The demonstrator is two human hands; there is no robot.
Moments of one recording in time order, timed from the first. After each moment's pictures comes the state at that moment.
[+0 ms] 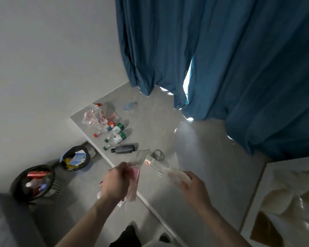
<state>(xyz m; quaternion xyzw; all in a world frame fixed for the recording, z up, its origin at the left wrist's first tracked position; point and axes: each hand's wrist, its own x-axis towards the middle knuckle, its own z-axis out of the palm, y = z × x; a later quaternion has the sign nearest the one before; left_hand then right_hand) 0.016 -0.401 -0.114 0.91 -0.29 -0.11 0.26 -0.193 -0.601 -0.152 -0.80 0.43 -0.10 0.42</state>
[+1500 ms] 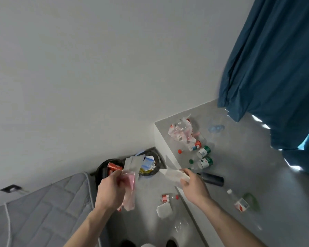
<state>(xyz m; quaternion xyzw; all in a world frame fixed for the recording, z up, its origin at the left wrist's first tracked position) 0.321 -0.037 -0.088 0.96 -0.04 -0.07 0.29 0.240 -0.322 -0.128 -0.88 0.24 0.04 0.40</state>
